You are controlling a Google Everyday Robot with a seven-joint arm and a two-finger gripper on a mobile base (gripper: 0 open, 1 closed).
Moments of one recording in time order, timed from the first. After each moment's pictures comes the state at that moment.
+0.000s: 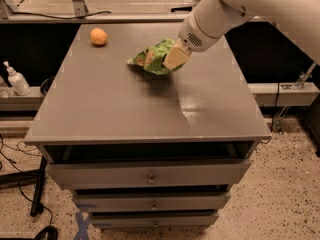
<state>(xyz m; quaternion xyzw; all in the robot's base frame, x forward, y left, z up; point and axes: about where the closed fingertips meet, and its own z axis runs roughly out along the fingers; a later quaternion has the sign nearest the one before) 0.640 -0.046 0.919 -0.50 0.80 0.06 0.33</state>
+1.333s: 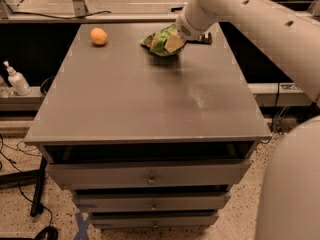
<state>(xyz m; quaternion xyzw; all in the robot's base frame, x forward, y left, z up) 0.771 -0.061 0.898 -0.46 0.81 -0.01 0.37</state>
